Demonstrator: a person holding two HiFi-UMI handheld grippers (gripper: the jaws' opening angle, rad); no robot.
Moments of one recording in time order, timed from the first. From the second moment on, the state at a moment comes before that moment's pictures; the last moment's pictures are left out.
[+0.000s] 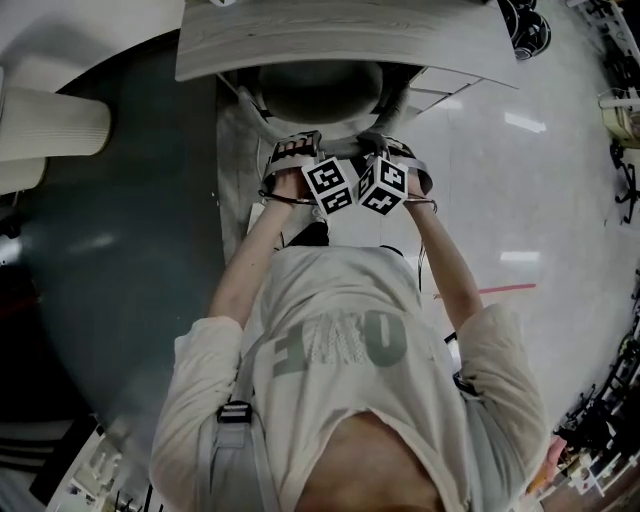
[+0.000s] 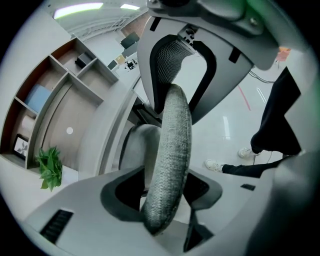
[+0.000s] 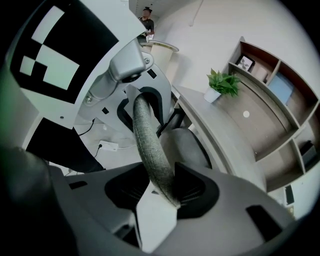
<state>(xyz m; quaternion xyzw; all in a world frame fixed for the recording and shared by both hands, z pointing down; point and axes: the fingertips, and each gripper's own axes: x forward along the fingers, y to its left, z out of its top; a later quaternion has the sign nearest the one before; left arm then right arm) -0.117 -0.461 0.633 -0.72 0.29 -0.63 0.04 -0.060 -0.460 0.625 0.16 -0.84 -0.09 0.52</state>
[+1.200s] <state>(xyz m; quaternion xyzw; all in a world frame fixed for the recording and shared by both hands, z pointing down) -0.117 -0.468 0.463 -0.83 0.44 -0.34 -0.01 -0.058 -0.486 0.444 0.32 -0.89 -0.06 0.33</state>
